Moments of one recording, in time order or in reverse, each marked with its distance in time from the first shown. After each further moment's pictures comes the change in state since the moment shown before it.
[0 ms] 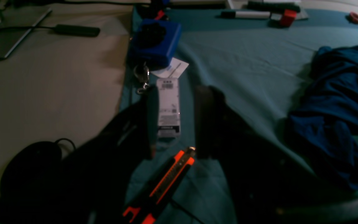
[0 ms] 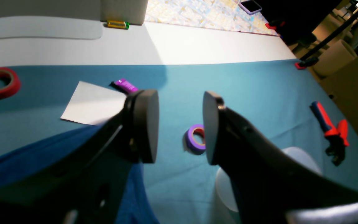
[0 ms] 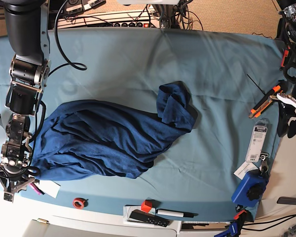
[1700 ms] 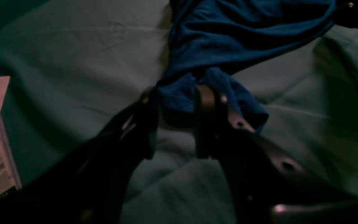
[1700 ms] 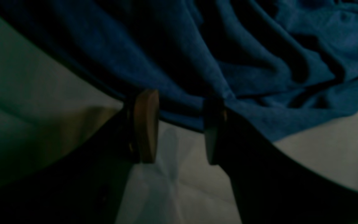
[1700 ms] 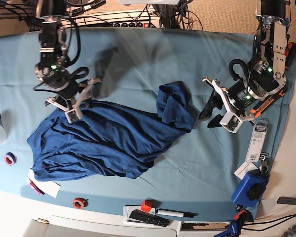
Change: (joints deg) left arm -6.5 -0.3 34.6 -0.8 8.0 -3.5 1.0; right arm -49.9 -9.9 -0.4 53.7 17.4 29.4 -24.4
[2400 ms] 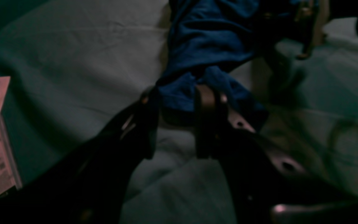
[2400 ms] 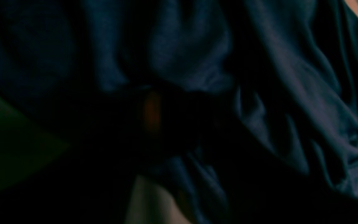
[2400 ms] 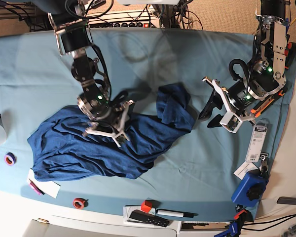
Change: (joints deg) left arm 0.0 0.0 0.0 0.0 0.0 0.0 0.0; right arm 17.8 -3.4 -25.7 -22.0 -14.5 -9.6 4.8
